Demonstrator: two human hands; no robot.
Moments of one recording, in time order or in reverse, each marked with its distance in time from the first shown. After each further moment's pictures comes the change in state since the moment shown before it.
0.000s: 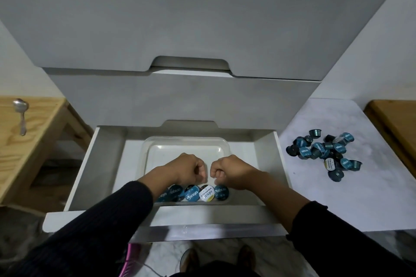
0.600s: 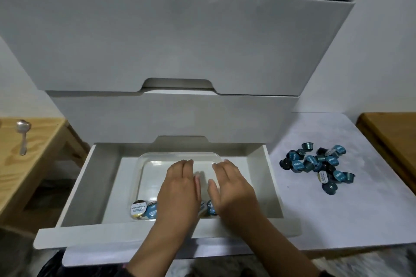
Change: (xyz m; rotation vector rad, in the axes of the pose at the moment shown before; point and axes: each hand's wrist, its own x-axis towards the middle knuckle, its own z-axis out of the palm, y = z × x) left_hand -0.062 0.064 0.030 0.075 0.751 -0.173; right_hand -0.056 -0.016 0.030 -0.307 1.005 -0.226
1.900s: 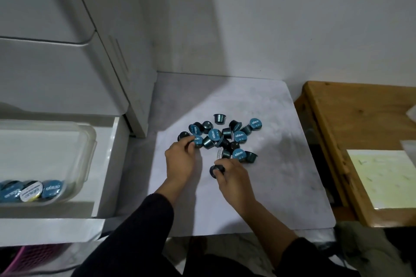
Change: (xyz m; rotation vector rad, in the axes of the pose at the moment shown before) left_hand 0.064 0.264 0.245 -0.556 -0.010 -0.330; right_hand -0.106 0.350 -0.026 0.291 -0.440 0.472
